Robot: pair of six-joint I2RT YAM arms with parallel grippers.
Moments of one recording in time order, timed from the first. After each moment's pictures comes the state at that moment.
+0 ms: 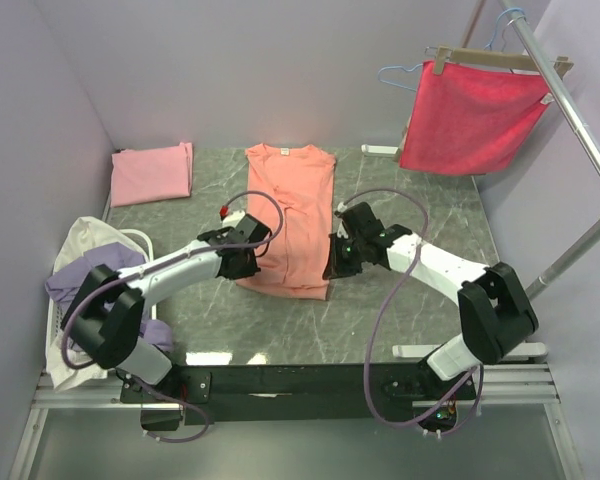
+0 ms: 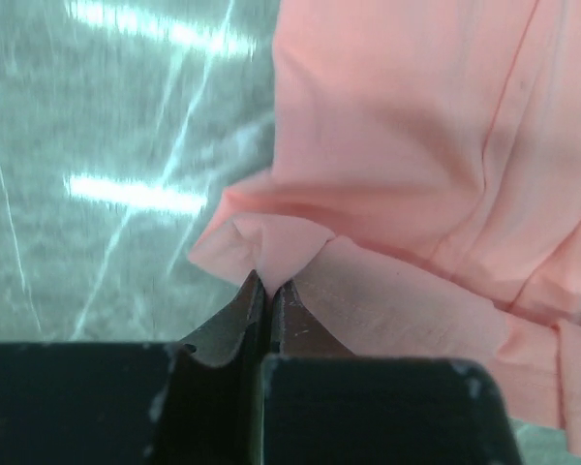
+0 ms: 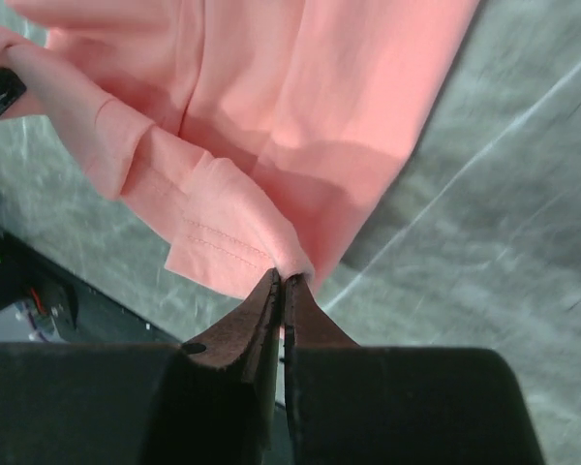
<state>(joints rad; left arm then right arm) -0.68 1.48 0.94 -0.58 -0.35 -0.84 0.57 1.48 0.93 -0.46 -0.27 0.56</state>
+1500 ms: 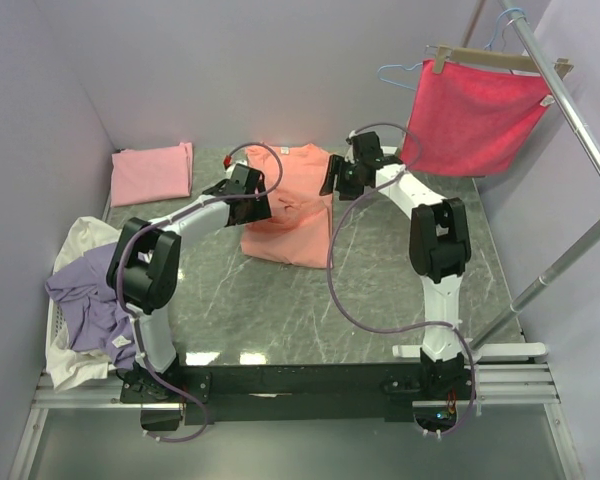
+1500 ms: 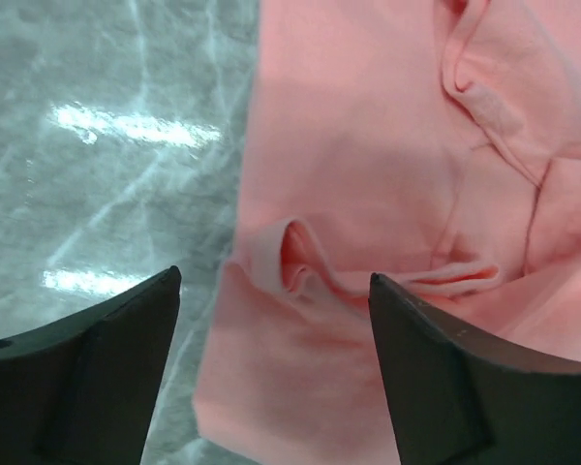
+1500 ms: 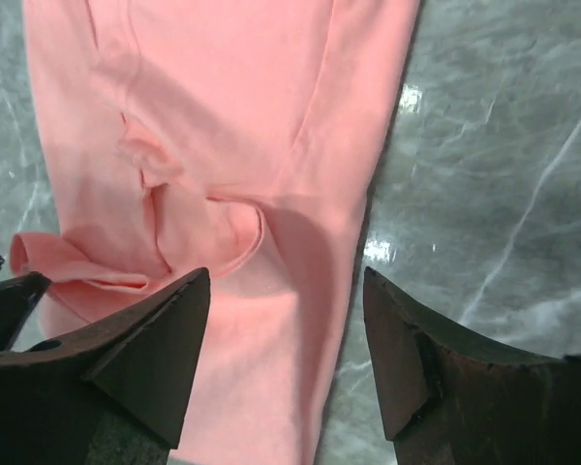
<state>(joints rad) -0.43 1.89 1.35 -0.34 -0.26 -0.56 0.29 2.19 1.81 -0.50 -0.27 0.42</state>
